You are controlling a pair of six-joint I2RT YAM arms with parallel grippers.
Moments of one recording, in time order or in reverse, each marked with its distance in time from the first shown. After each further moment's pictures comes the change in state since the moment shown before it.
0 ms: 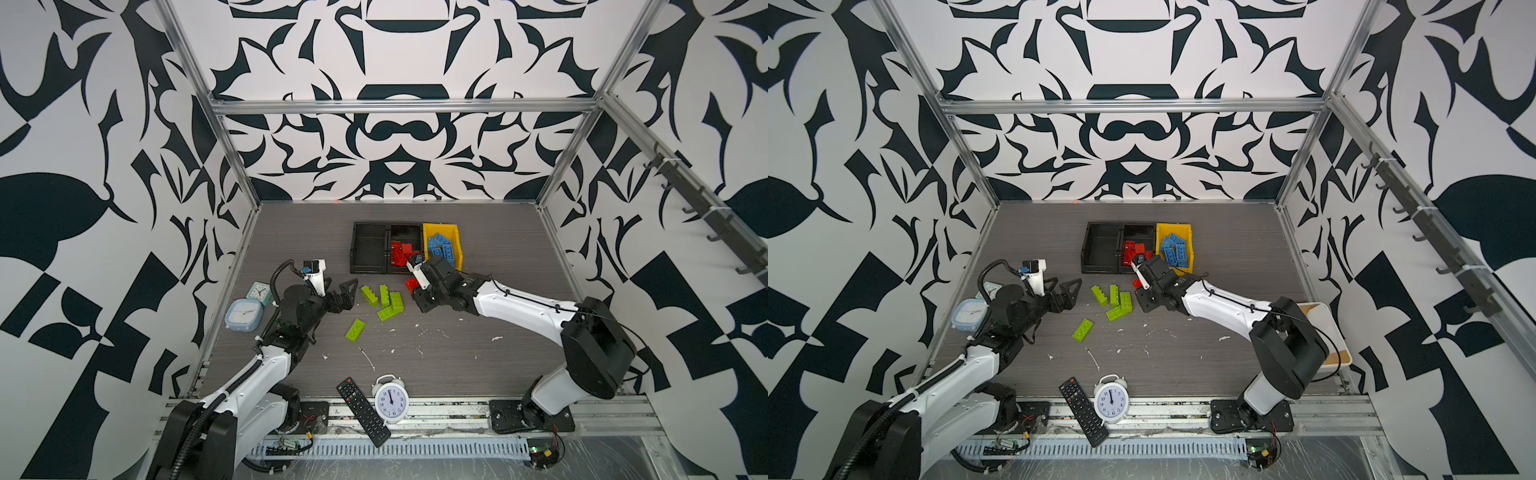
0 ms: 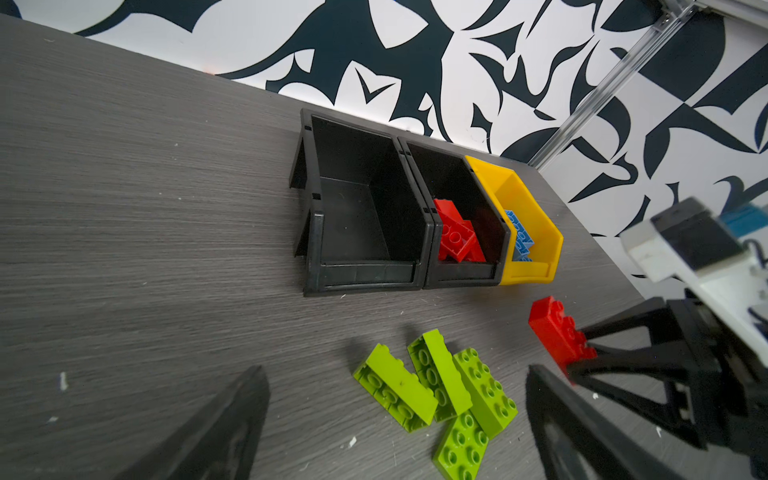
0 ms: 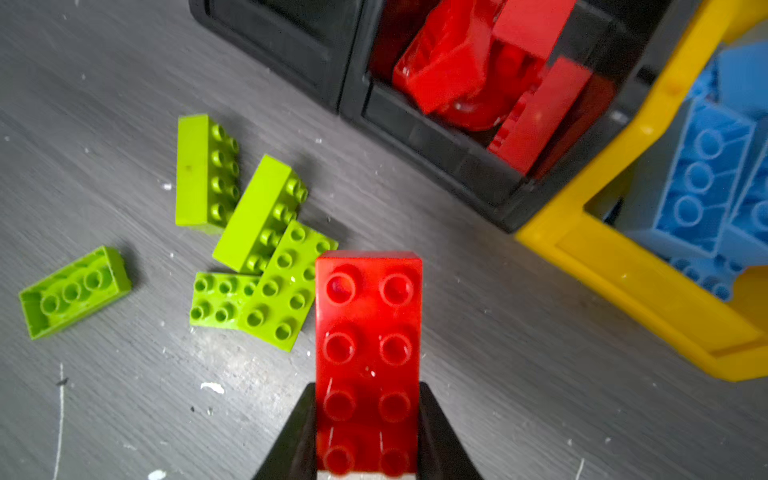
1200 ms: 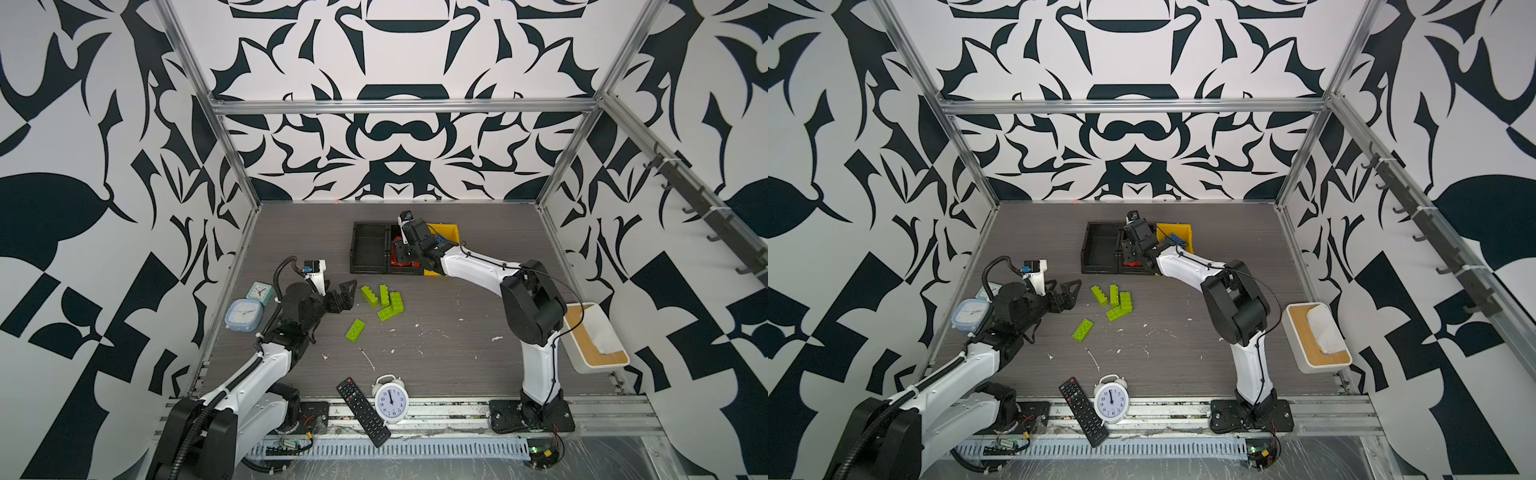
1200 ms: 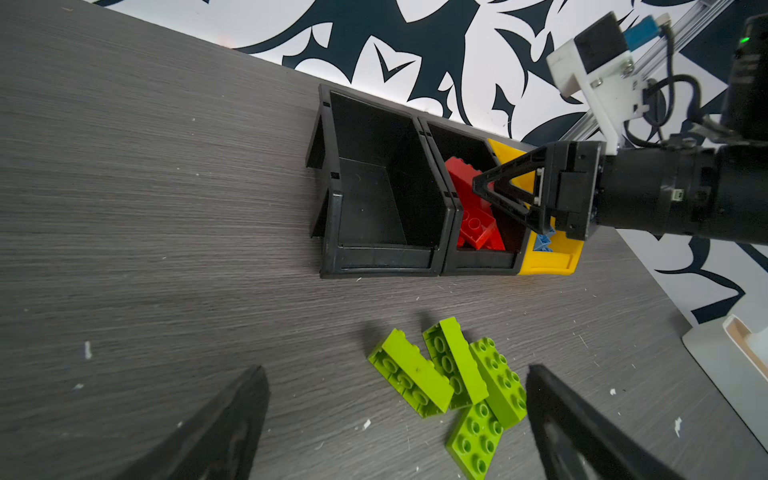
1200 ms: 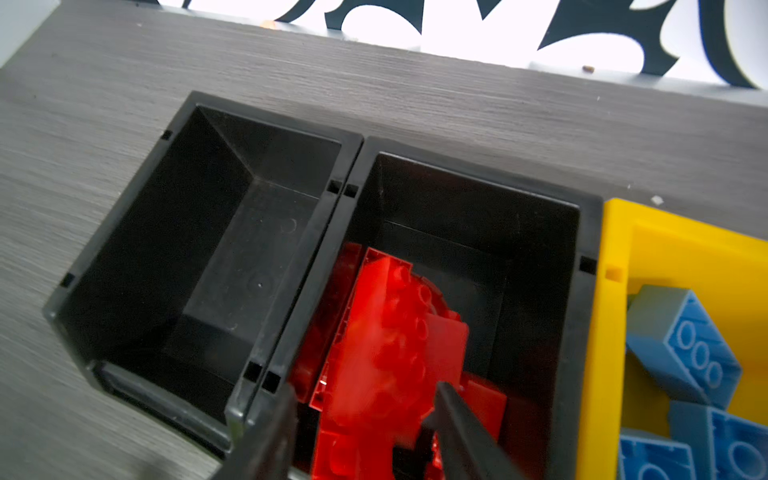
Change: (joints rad) left arm 0.000 0.016 0.034 -0.084 -0.034 0.004; right arm -0.096 0.425 0.447 0.174 0.107 0.104
